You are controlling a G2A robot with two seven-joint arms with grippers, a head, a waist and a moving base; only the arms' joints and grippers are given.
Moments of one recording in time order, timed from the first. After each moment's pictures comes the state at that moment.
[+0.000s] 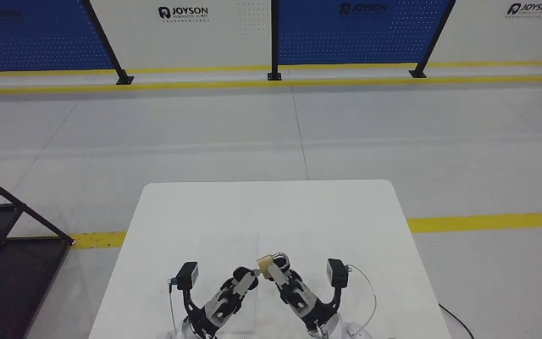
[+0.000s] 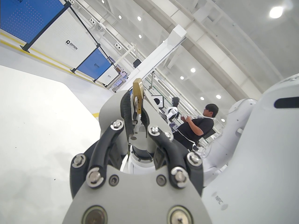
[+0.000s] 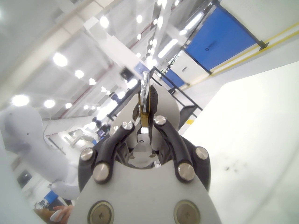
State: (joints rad) left arm 1.96 -1.13 -1.19 -1.71 0.45 -0.98 0.18; right arm -1.80 -1.29 0.95 -1.66 -0.58 -0.78 -0.27
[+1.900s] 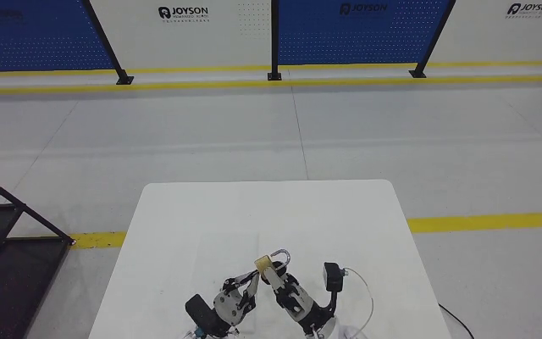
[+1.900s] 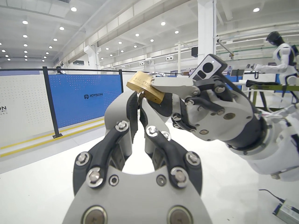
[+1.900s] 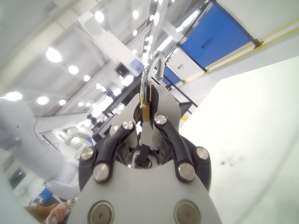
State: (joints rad) left arm 1.86 -1.19 -1.07 -1.54 1.57 -0.16 1.07; right arm -1.80 -1.28 0.92 -1.65 -0.63 -0.75 -0.31
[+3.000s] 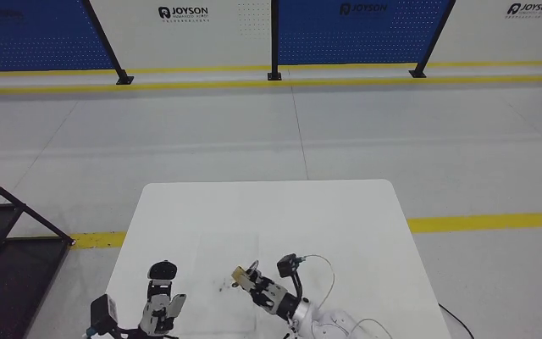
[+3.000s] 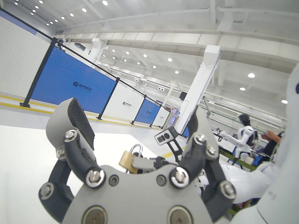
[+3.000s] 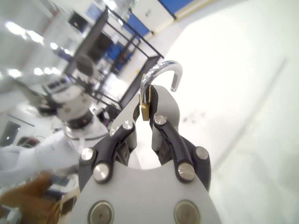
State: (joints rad) left arm 2.18 -1.09 -1.48 -1.71 1.03 -0.80 1.02; right arm -1.61 -1.31 0.79 -1.52 -0.66 -0.37 0.11
